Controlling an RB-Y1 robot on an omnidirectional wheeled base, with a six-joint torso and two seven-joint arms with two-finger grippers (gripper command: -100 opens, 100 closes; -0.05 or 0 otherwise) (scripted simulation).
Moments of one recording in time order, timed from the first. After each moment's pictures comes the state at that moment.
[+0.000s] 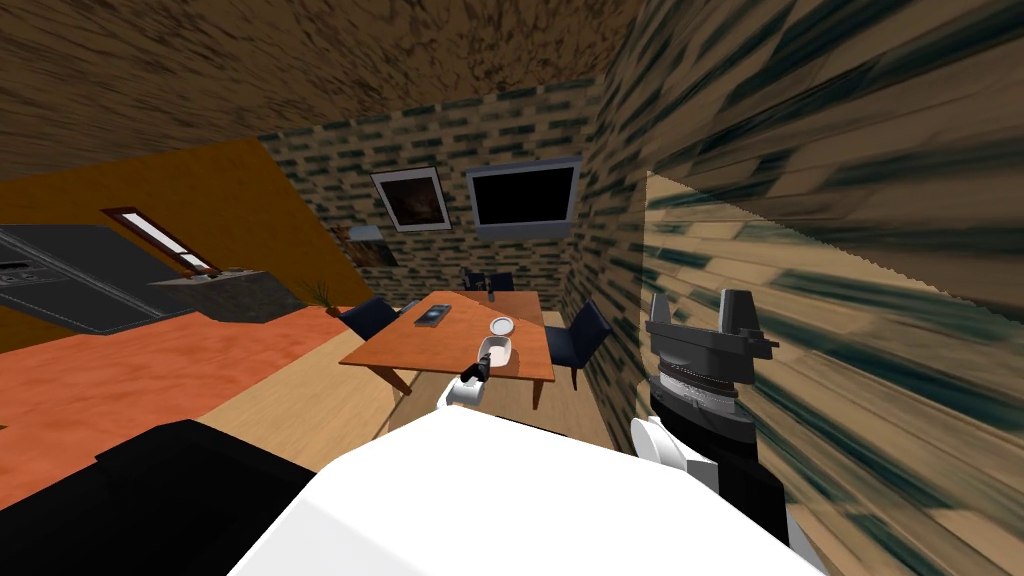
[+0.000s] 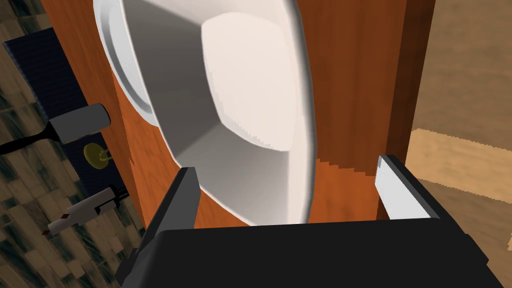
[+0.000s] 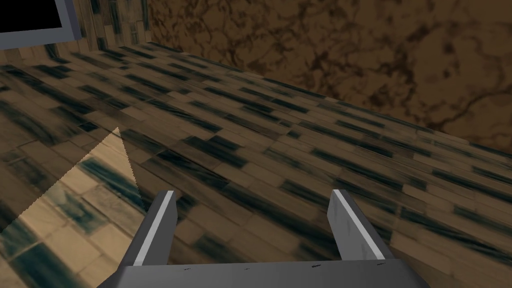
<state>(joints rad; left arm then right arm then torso) 0.14 0.04 0.01 -1.37 0.02 0.44 0.02 0.48 -0.01 0.04 -2.36 0.01 -0.61 -0.14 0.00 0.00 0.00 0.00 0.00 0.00</state>
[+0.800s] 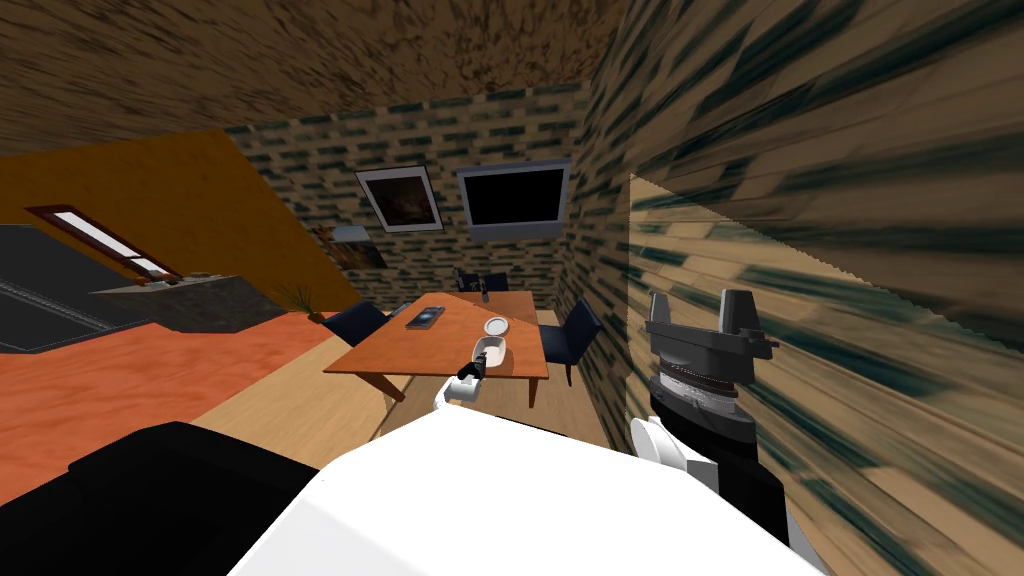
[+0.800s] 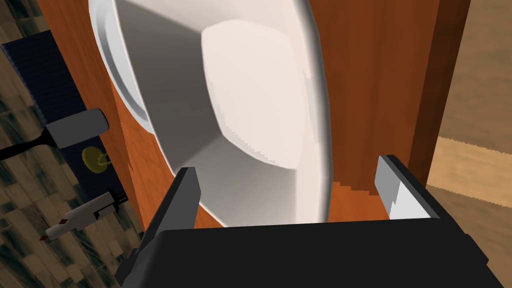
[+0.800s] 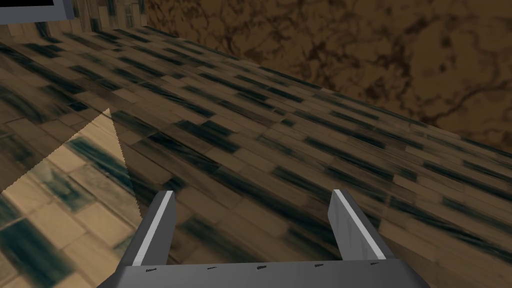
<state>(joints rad) 0.08 0.08 0.04 -1.24 0.05 0.38 0.04 0.48 -0.01 0.04 -2.36 0.01 -0.61 -0.14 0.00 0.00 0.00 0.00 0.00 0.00</state>
